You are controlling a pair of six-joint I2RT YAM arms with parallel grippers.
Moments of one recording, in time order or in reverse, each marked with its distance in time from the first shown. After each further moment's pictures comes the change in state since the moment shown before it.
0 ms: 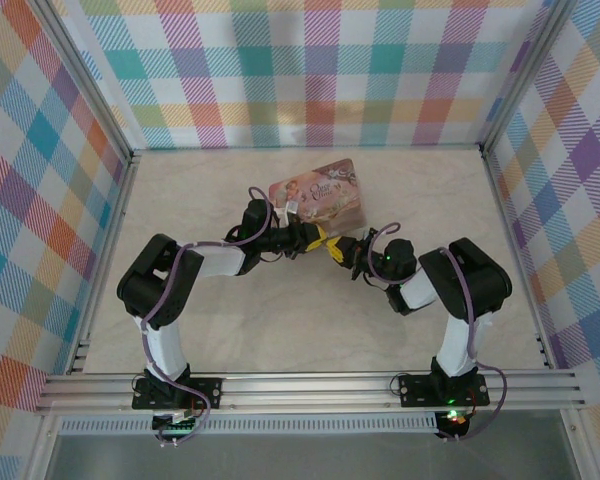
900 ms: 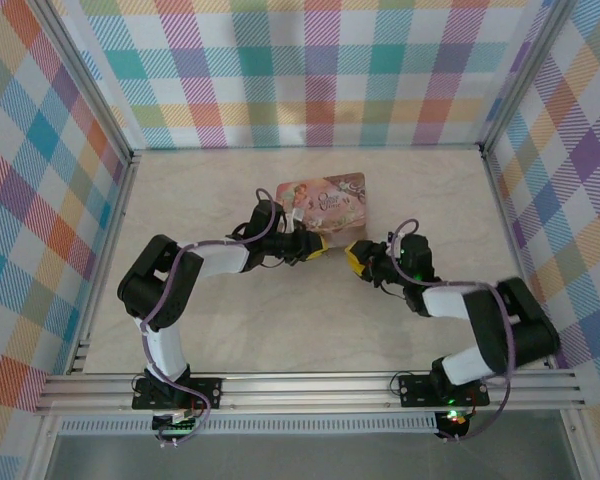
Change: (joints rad) left arm -0.026 -0.005 0.063 -0.282 -0.023 0.167; right arm -0.093 -0.459 -0.047 -0.758 -0.008 -0.439
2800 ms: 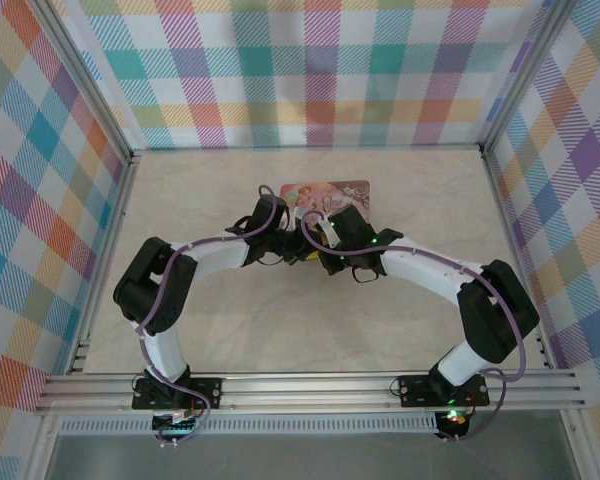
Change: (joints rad) left arm -0.011 -0.036 0.068 -0.193 -0.010 0.026; right arm 0.353 0.188 0.634 -0.978 0.526 -1.215
